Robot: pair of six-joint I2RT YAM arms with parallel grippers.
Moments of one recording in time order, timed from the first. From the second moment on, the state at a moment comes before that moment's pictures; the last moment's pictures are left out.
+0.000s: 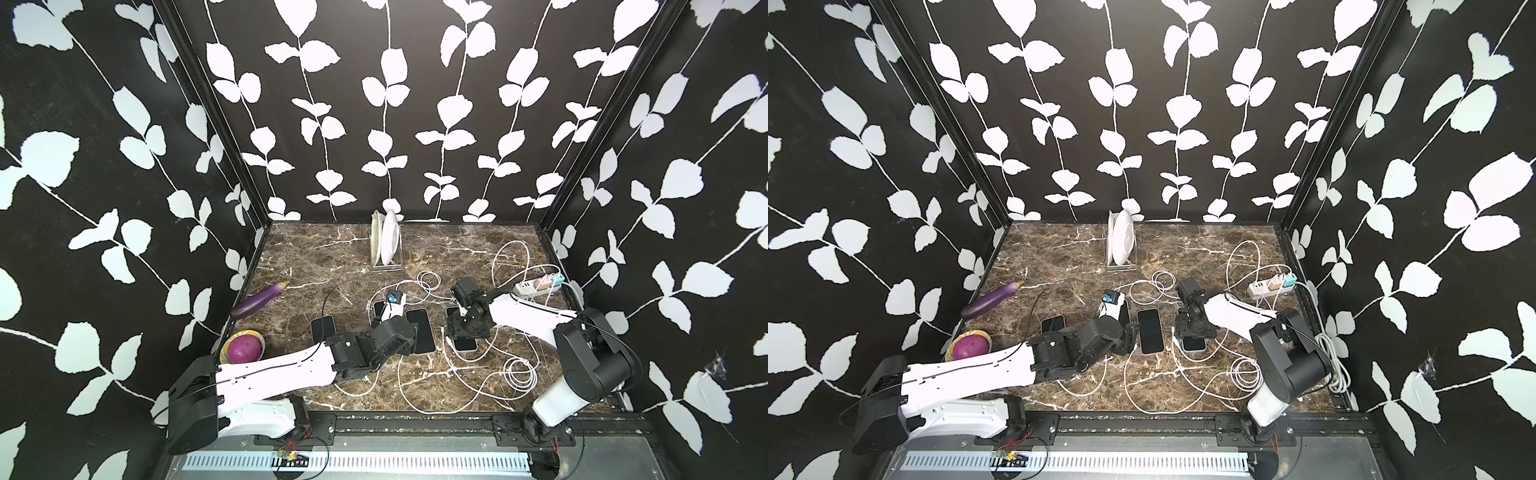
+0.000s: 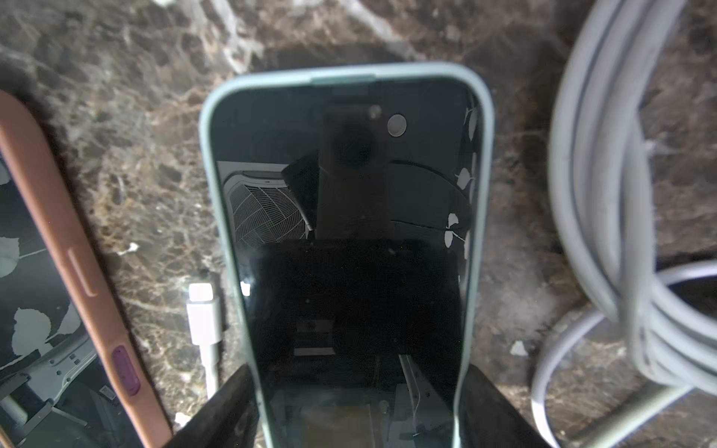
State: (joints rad) left arm -1.18 1.19 0.82 -0.34 -0.46 -0.66; right arm 0.53 1.62 0.91 -0.68 -0.03 0.45
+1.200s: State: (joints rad) left arm -0.57 1.27 1.03 -0.26 -0.77 -0.21; right arm 0.49 0.76 0.70 -0.49 0.66 0.21
